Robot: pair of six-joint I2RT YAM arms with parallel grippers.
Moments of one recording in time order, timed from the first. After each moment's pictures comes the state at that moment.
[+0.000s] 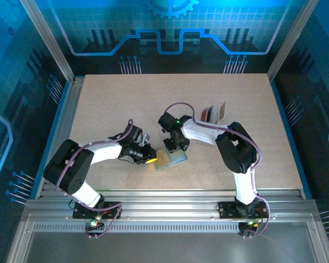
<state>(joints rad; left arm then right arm) -0.44 1.59 0.67 -0.17 0.59 -0.80 0.76 1.99 1.39 -0.80 0.00 0.32</state>
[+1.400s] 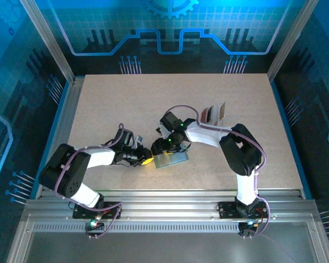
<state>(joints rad) -0.34 1.51 0.50 0.04 0.67 -0.91 0.75 1.93 1.29 -0.55 -0.45 0.49</state>
